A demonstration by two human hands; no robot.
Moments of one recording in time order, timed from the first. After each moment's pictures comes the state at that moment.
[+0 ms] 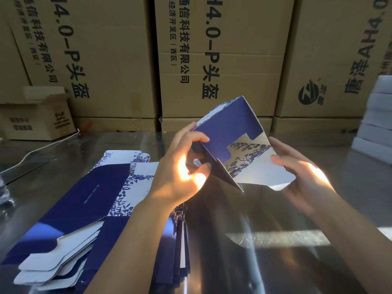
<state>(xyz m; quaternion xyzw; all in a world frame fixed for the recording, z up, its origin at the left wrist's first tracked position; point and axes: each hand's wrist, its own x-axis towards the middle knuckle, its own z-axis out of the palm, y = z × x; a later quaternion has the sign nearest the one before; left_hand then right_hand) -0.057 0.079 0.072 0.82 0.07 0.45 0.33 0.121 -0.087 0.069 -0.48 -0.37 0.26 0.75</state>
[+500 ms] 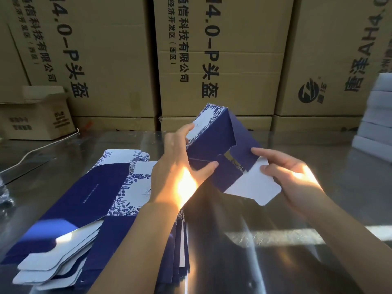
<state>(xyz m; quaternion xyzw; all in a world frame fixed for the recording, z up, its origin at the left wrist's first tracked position) -0.046 0.082 0.063 0.82 0.19 0.52 0.16 0.105 -0.082 0.062 -0.58 -0.41 0.18 0.68</state>
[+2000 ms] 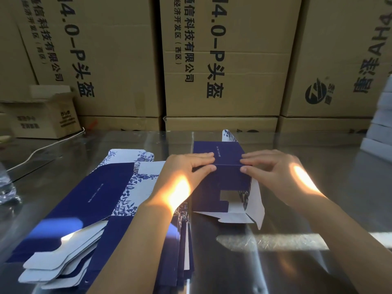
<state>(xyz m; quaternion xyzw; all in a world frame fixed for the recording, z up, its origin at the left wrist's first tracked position) -0.043 0.099 0.058 0.84 0.15 0.42 0.30 0.105 -0.057 0.070 -0.72 -0.50 -0.07 0.48</state>
